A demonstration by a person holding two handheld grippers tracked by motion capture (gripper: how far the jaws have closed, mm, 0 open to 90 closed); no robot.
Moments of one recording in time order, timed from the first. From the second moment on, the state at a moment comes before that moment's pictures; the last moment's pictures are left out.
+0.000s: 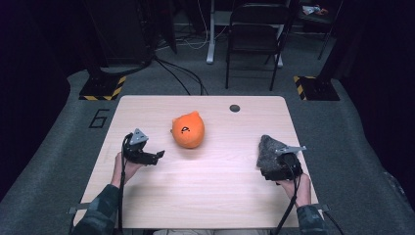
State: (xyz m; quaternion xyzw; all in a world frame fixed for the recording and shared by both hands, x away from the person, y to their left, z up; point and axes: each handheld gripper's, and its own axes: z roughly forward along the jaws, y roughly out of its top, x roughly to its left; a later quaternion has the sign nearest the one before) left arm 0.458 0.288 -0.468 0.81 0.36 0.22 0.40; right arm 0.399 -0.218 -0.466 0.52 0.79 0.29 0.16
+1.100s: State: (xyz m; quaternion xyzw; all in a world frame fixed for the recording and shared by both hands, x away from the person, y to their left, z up) left arm 0.536 0.230 -0.462 0.83 0.31 0.17 0.43; right arm 0.378 -0.219 -0.470 0.52 0.79 0.28 0.15
